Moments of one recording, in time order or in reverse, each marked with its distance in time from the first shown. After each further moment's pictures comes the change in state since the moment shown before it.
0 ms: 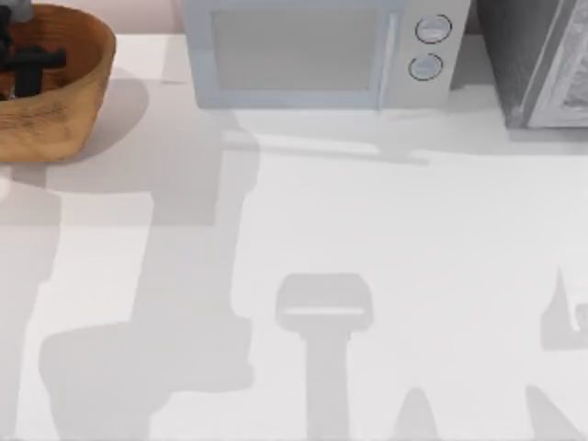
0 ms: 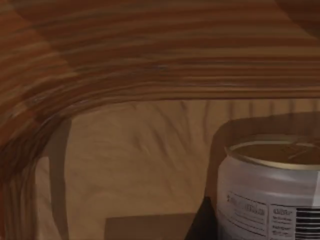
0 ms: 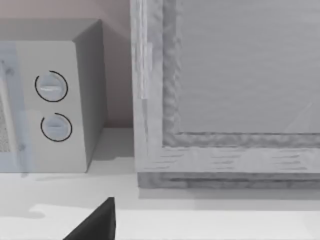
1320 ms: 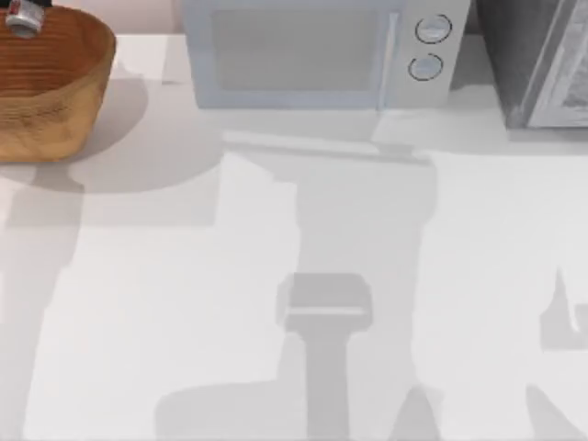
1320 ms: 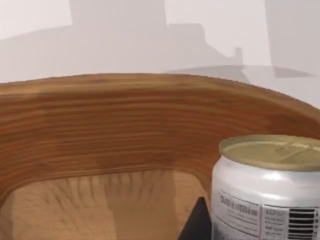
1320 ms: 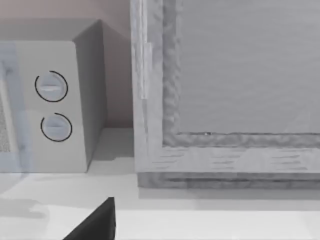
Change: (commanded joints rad) left arm -0.071 -0.495 -0.441 0.248 0.063 -0.048; right arm 0.000 0.000 0.000 0.000 0.000 0.000
